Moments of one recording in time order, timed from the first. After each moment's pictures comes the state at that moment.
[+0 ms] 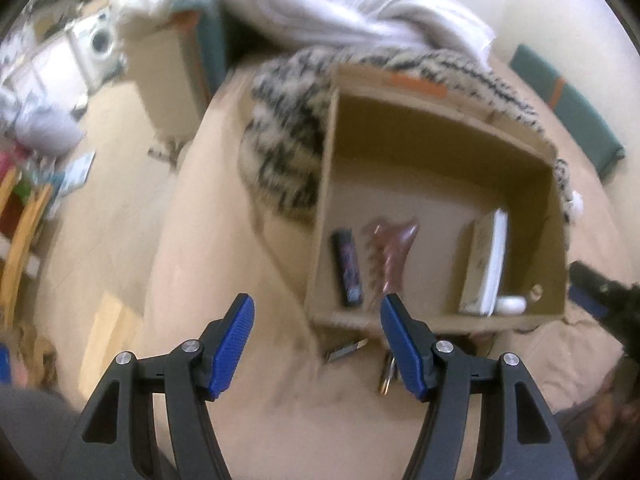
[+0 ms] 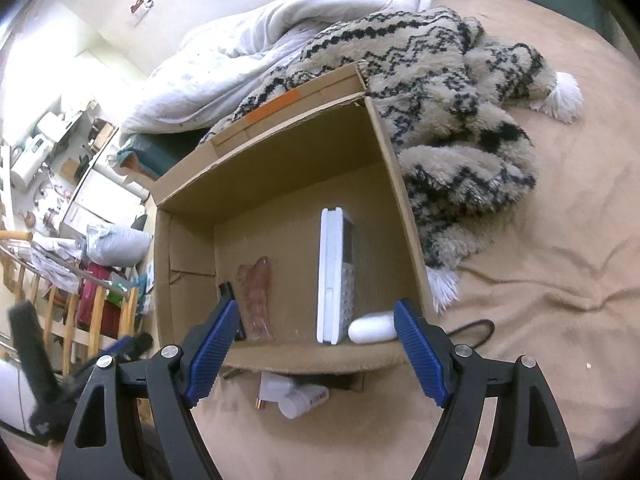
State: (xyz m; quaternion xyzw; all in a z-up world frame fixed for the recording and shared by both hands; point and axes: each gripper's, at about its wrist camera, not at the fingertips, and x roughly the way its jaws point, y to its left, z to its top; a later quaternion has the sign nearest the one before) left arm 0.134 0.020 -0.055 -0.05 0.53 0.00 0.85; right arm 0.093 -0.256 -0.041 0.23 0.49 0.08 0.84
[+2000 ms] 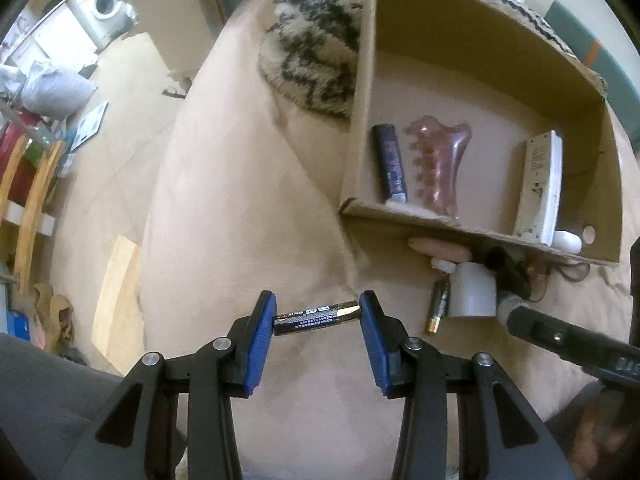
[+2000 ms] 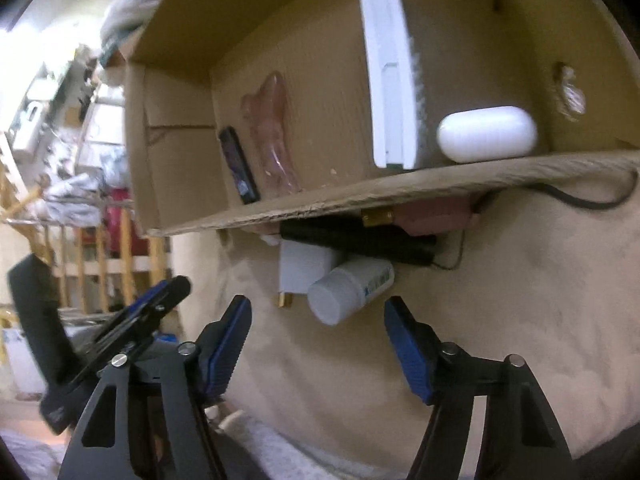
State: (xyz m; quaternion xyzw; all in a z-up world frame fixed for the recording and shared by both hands) left arm 0.122 0.030 -0.098 -0.03 0.61 0.04 0.79; right arm 0.089 -0.180 -0.144 0.25 0.66 0.16 0.70
